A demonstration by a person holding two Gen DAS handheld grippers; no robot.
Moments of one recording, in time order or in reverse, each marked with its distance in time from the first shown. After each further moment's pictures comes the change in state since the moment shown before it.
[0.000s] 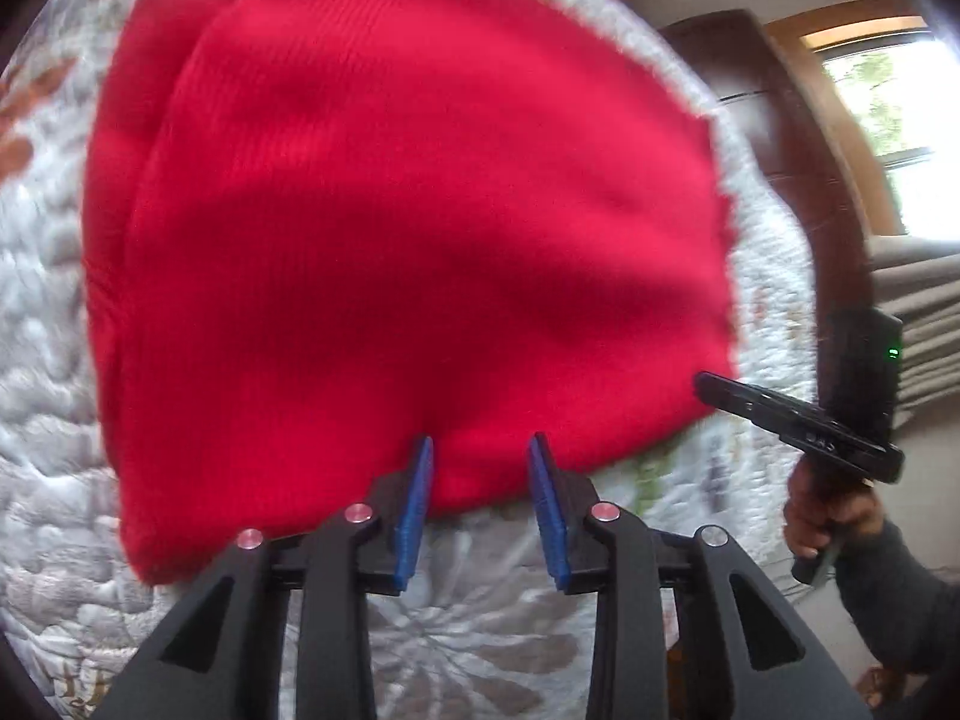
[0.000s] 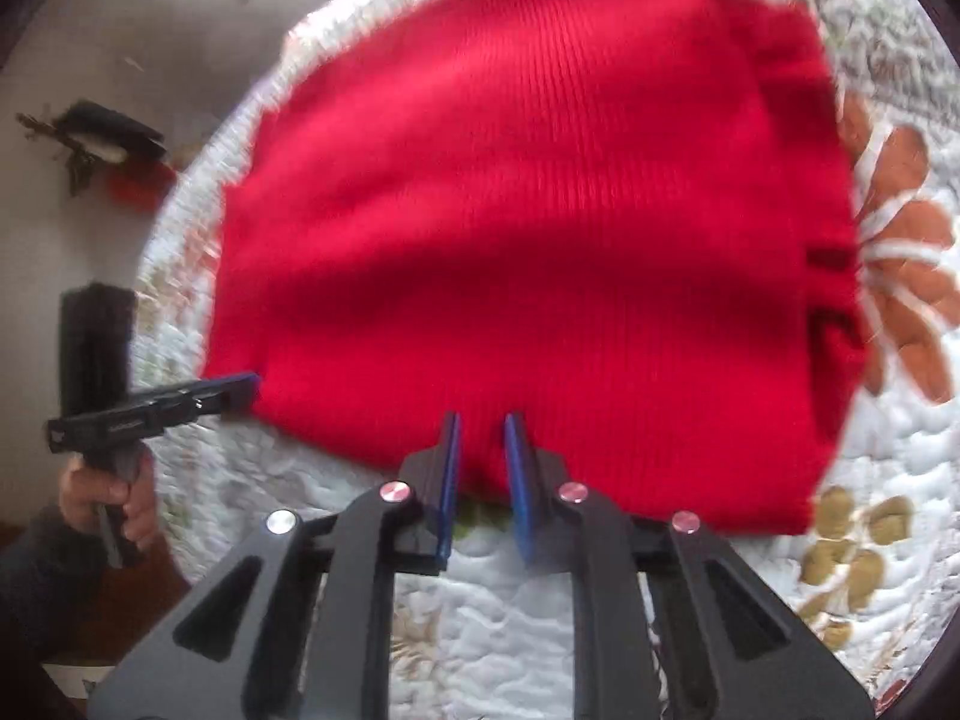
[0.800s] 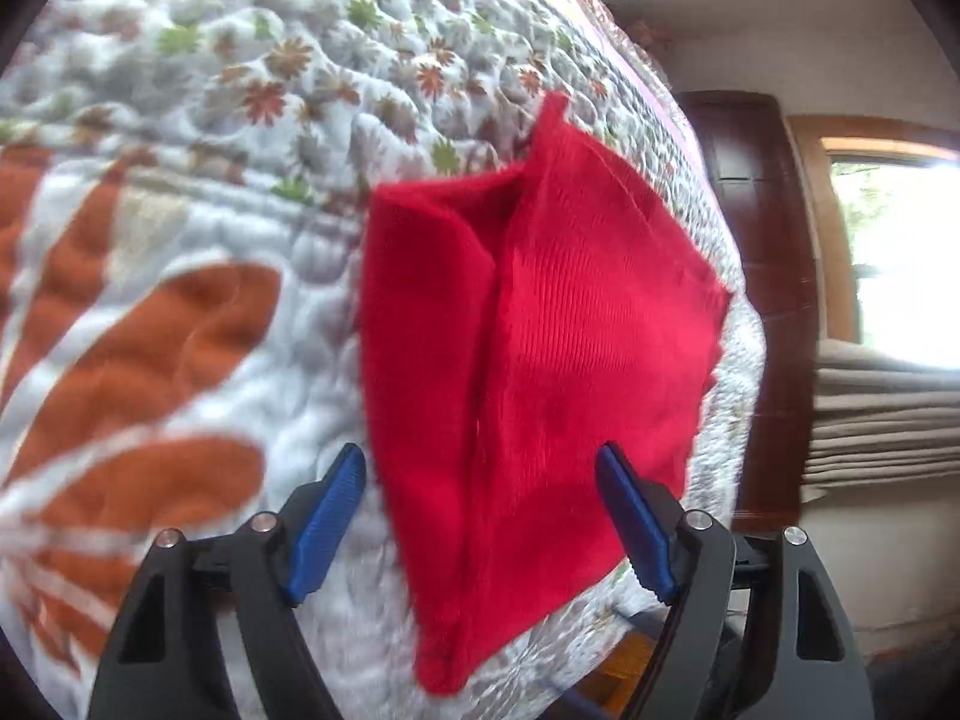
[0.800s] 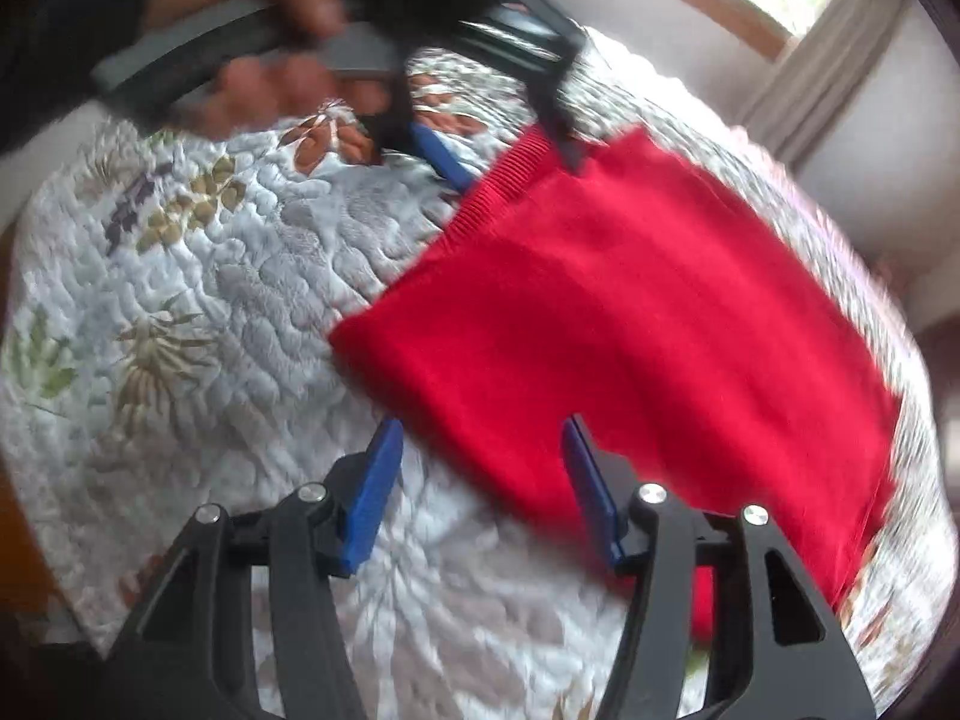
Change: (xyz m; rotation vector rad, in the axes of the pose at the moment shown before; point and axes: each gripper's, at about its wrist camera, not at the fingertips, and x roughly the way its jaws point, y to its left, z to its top) left arm -0.068 0.140 0.120 -0.169 0.037 -0.221; right arm 0.067 0.267 -0.047 -0.789 -0.159 -0.389
